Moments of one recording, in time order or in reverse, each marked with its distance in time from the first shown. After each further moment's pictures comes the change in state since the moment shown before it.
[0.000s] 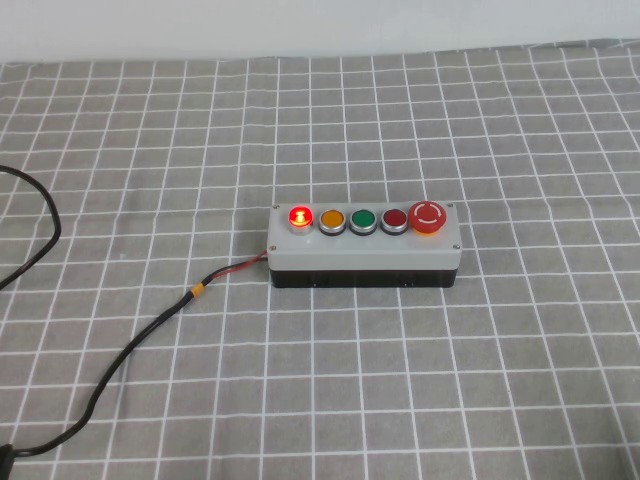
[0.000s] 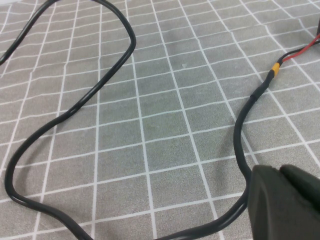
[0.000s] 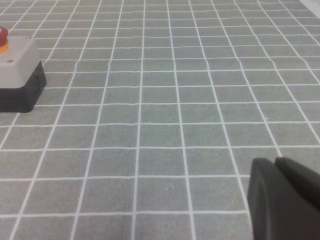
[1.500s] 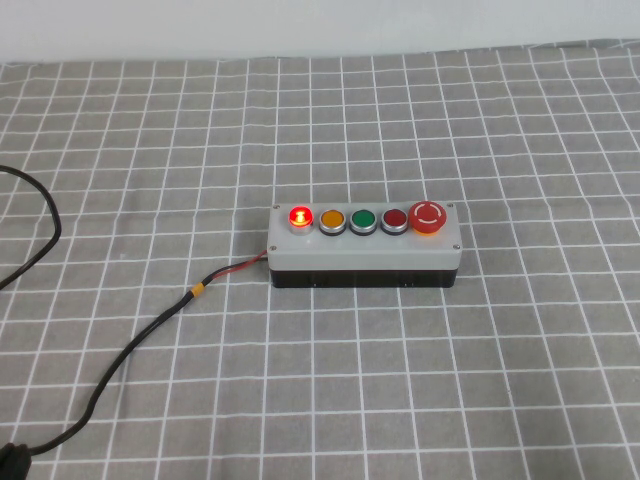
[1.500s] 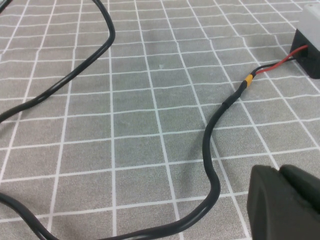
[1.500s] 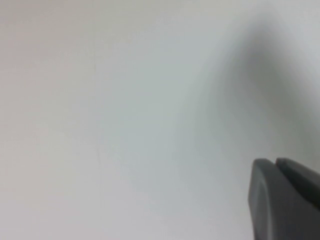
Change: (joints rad) right arm 0.000 -0.002 -0.002 0.011 -0.964 0.059; left arm 0.000 0.000 0.000 -0.147 -0.002 0.000
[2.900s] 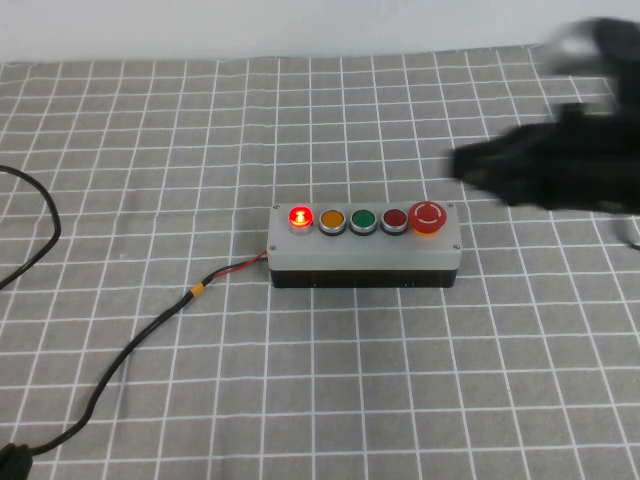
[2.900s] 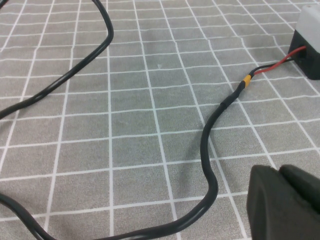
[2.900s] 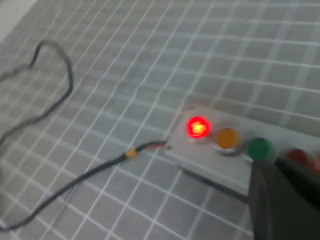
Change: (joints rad) right arm 0.380 1.371 -1.008 1.020 1.105 -0.827; left arm 0.000 0.000 0.000 -0.009 0.000 0.000
